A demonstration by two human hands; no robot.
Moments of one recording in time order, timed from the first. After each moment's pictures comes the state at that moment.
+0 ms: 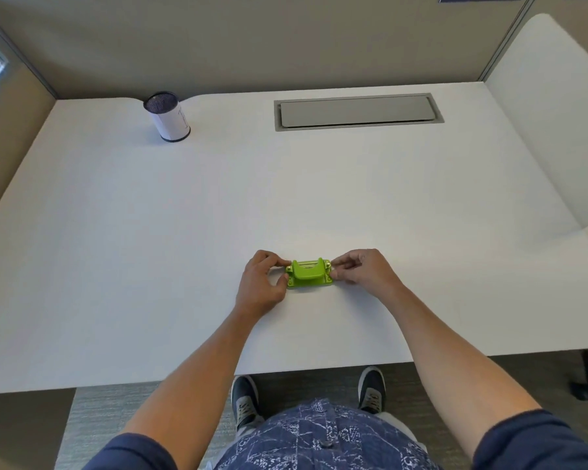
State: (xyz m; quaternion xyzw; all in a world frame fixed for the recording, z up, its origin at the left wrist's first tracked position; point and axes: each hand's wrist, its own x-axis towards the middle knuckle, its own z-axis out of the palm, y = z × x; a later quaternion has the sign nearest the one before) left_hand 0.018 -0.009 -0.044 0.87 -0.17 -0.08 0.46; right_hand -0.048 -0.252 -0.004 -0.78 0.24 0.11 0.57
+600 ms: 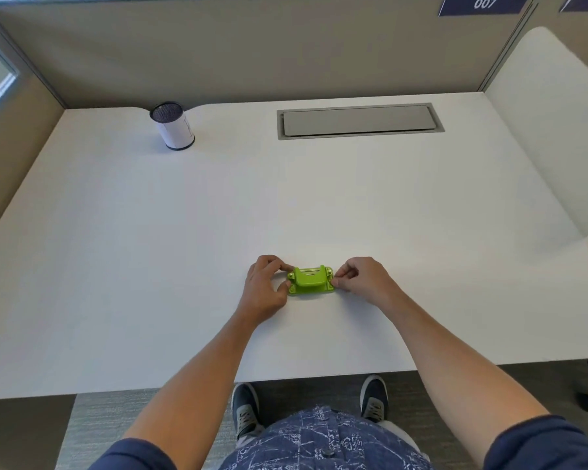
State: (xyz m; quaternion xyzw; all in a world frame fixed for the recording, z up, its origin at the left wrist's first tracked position) left_hand 0.021 -0.010 -0.043 0.89 -0.17 -0.12 0.41; right_hand -0.041 -0.245 -0.002 -0.85 0.23 0.14 0.46
